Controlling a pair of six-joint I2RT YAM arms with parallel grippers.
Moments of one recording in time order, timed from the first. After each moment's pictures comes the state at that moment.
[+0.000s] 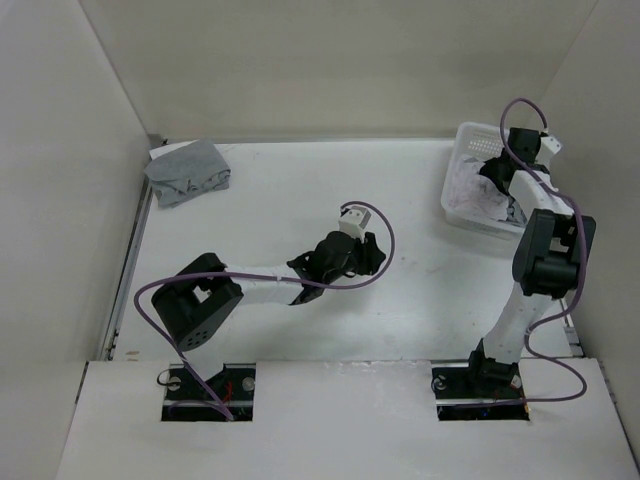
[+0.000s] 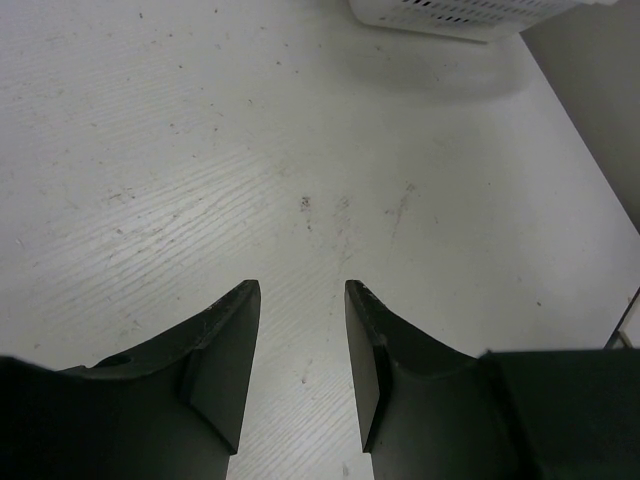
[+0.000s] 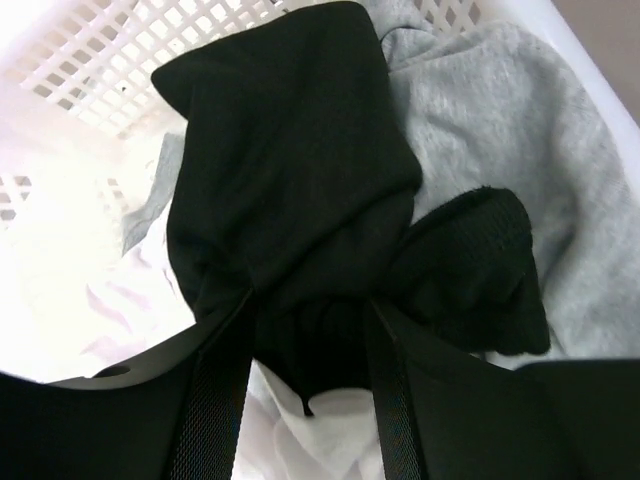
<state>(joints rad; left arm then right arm) -0.95 1.70 0.84 0.53 -0.13 -0.55 -0.21 1.93 1.51 -0.27 0.35 0.61</state>
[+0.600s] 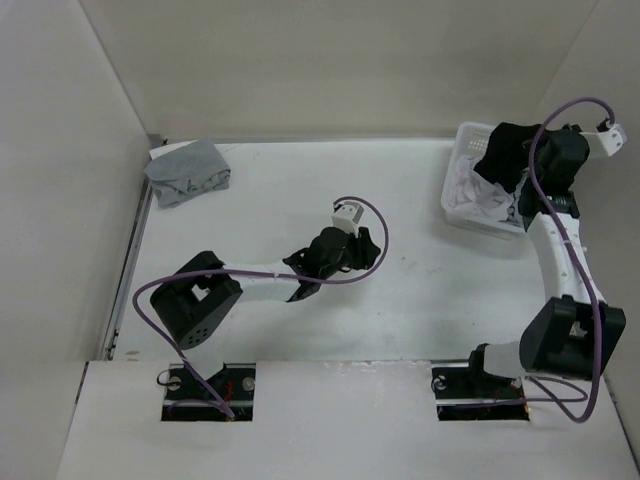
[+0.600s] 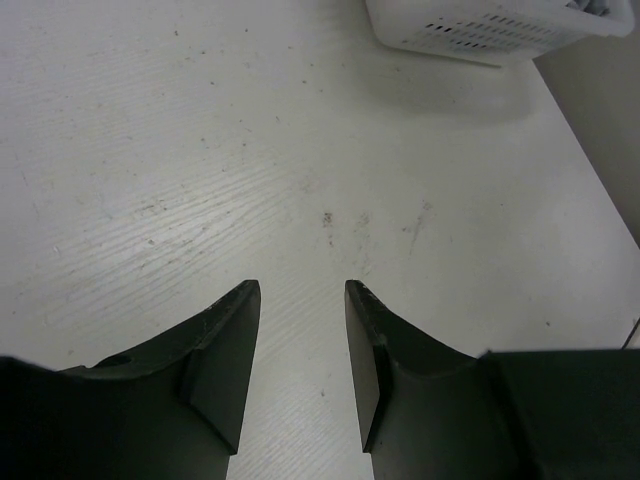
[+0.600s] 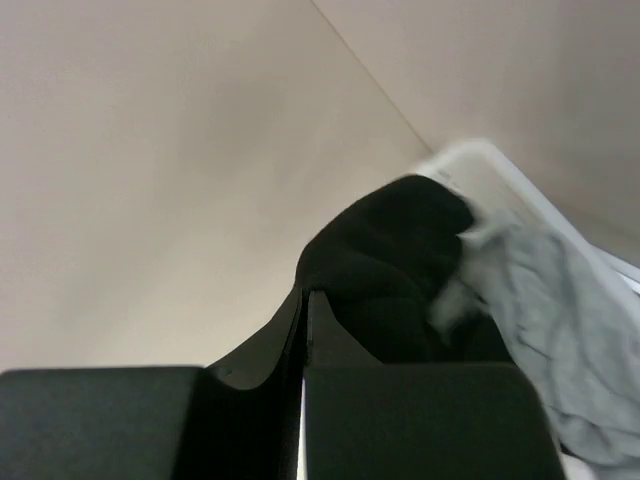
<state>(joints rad) -0.91 1.70 0.83 0.55 -0.12 -0.56 -0.22 1.42 1.22 0.10 0.34 0.69</state>
